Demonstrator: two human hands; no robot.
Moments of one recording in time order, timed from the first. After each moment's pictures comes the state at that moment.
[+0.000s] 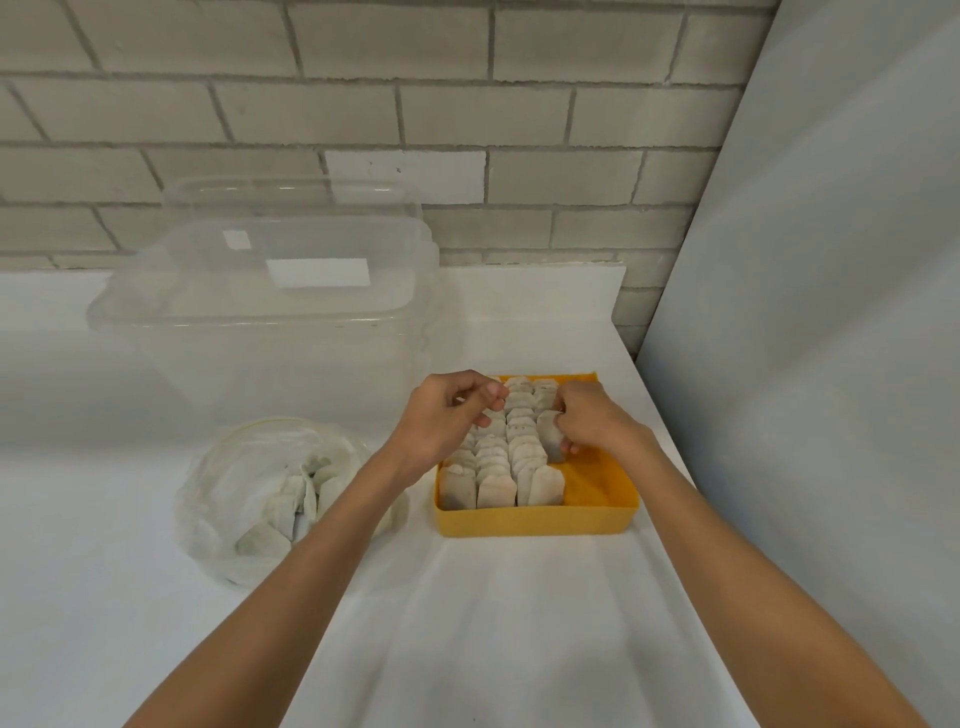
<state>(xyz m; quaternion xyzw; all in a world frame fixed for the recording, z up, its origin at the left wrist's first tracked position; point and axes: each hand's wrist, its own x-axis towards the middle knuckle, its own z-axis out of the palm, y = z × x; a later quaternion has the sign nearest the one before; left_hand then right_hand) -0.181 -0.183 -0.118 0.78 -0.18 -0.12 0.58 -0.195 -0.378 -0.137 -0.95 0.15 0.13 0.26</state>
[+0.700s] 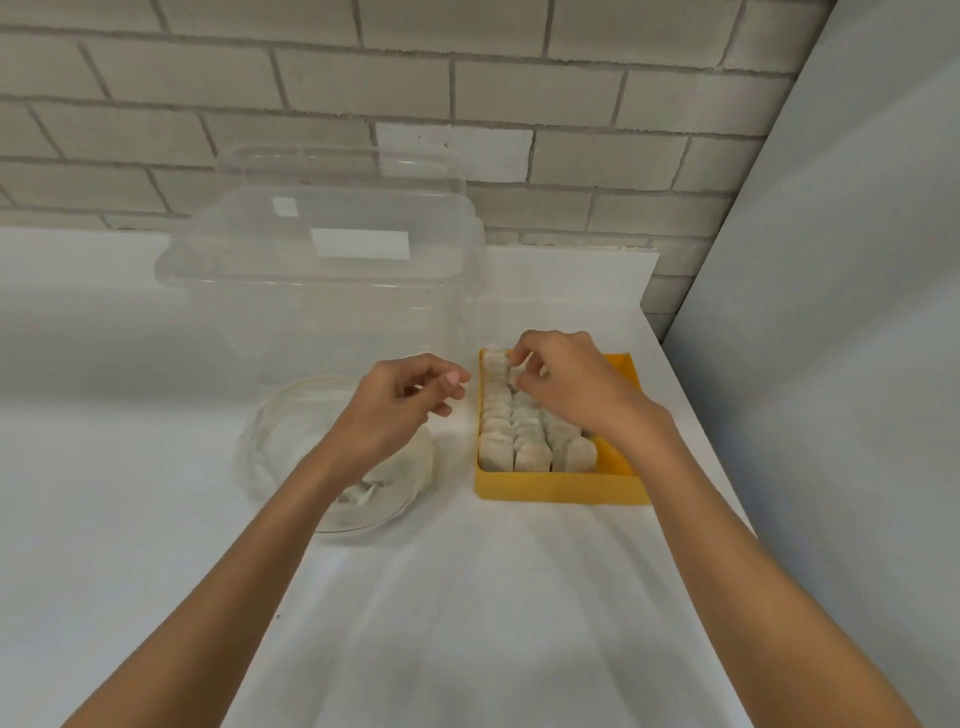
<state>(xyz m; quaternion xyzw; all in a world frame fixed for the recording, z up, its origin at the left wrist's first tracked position) -0.212 -0.095 -0.096 0.80 -0.16 -0.11 0.57 -0.230 -0.296 -0.073 -0.97 -0.01 -0.01 0.24</state>
